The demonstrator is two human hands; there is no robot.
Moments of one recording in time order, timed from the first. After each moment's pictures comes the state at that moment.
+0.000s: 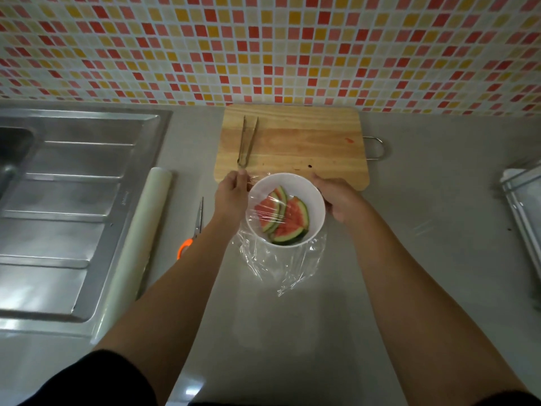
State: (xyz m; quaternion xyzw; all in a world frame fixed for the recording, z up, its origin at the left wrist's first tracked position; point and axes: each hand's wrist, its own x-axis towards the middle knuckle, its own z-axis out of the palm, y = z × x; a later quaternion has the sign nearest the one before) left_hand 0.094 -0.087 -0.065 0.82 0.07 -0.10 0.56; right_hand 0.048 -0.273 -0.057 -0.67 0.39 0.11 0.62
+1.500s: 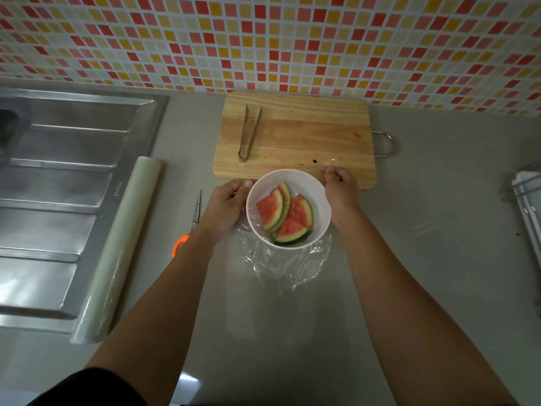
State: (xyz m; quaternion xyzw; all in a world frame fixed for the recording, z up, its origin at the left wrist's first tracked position) left_hand 0.079 -0.056 -0.078 0.71 -0.01 -0.24 0.66; right_hand 0.050 -0.263 -0.080 -0.70 0.41 -0.10 0.57
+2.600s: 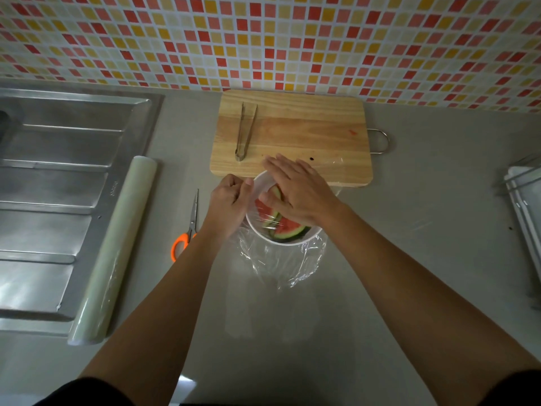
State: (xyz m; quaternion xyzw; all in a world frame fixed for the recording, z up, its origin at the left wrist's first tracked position) left_hand 0.075 -0.067 -0.074 0.86 -0.10 -0.05 0.50; right_hand 0.042 -0.231 -0.042 -0.98 -0.10 0.08 0.12
